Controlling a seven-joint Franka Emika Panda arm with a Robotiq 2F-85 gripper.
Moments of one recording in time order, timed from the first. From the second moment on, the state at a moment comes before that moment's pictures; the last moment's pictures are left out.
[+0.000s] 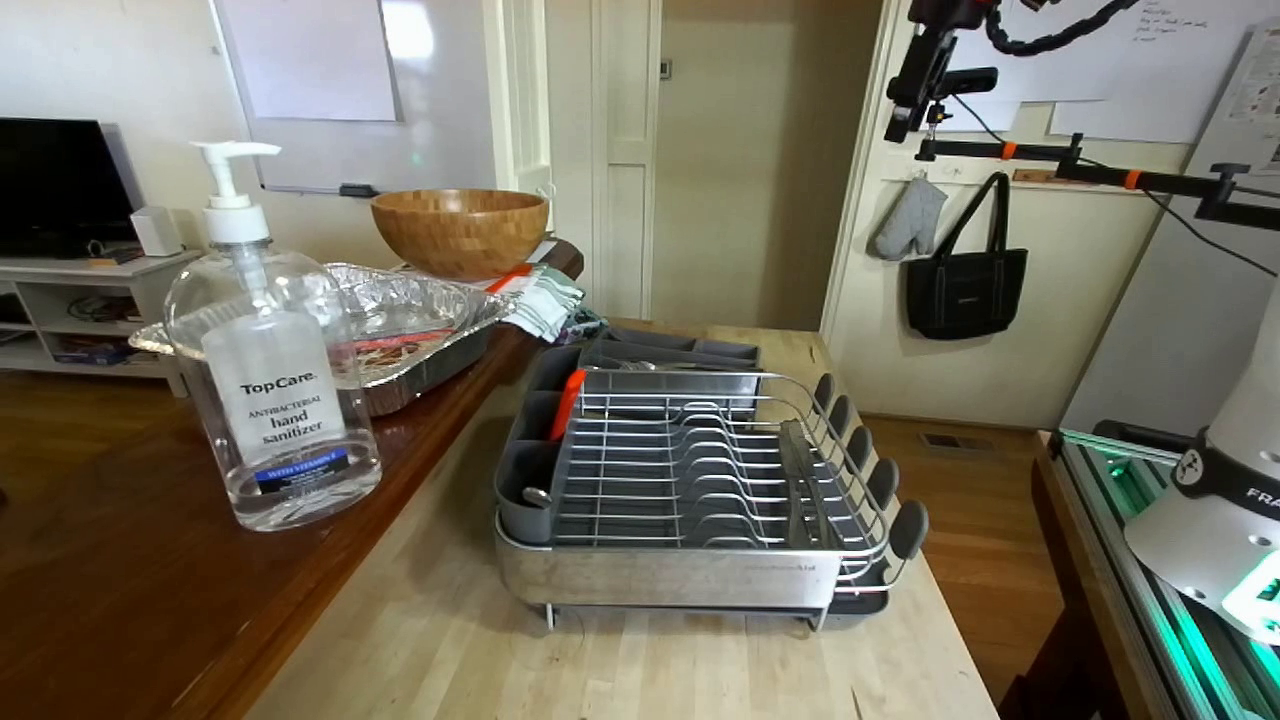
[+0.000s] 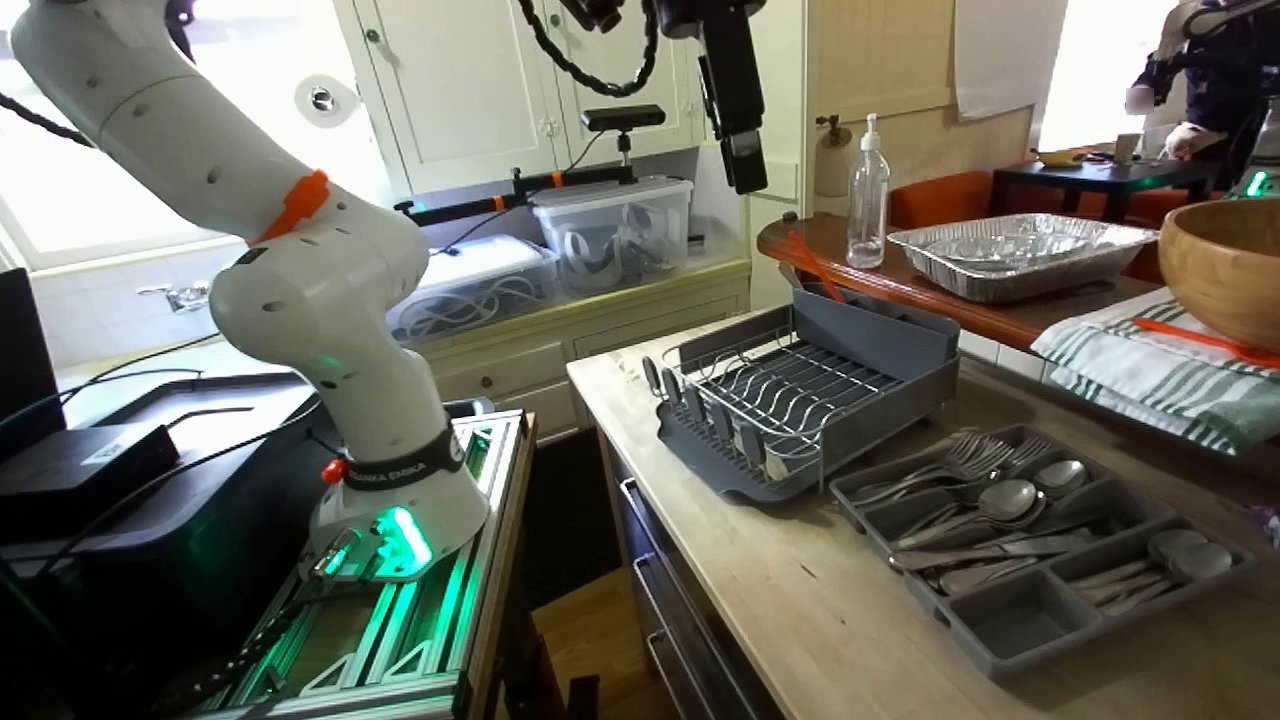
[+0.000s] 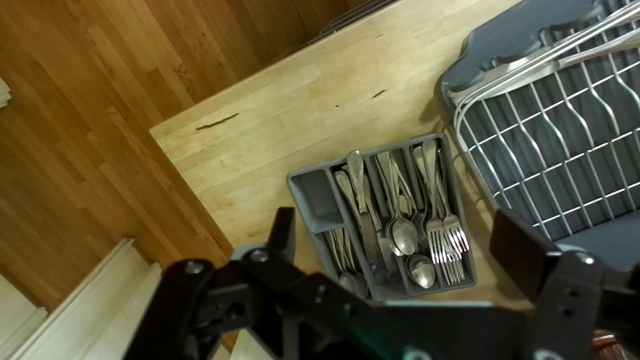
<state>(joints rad) -0.15 -0.61 -0.10 -2.37 -0.18 1.93 -0.05</state>
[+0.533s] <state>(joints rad) -0.10 -0.52 0.00 -2.37 -0.16 1.94 0.08</state>
